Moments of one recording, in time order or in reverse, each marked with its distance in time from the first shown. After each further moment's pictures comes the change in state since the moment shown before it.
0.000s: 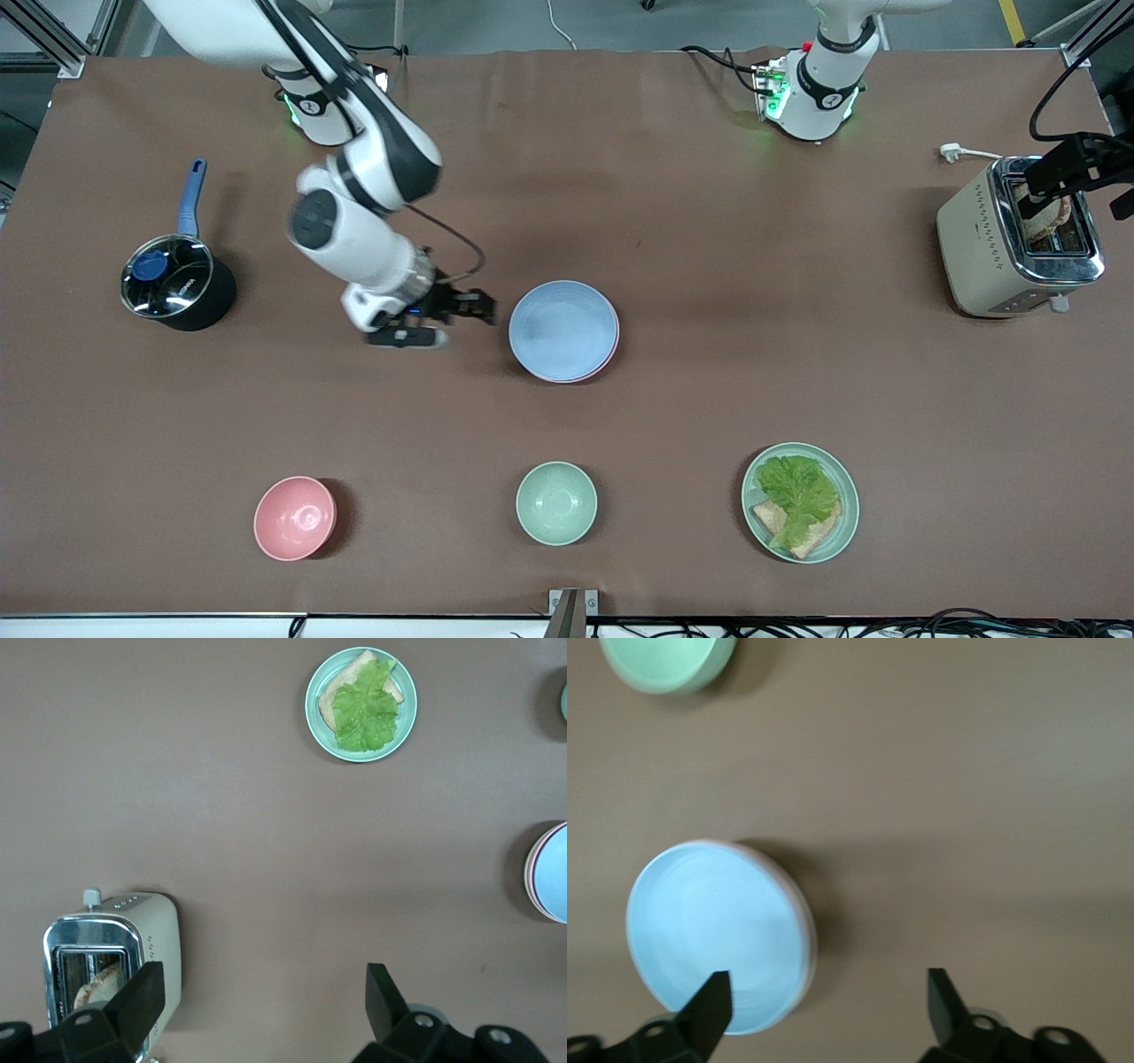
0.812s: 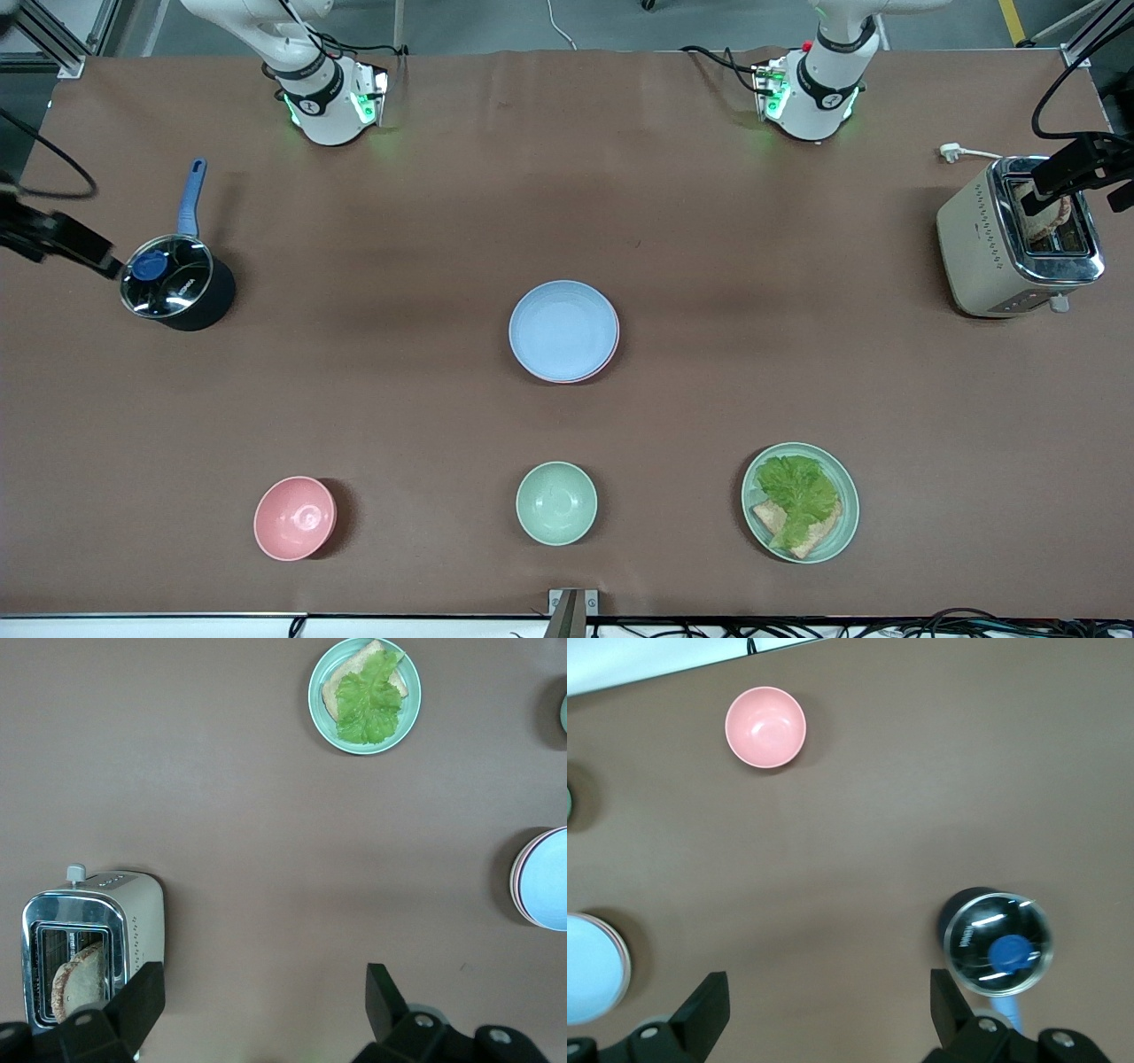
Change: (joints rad) left arm -0.002 0.001 0.016 -0.005 -0.021 -0.016 -0.043; right arm -0.074 -0.184 -0.427 0.516 -0.099 -0.748 -0.362
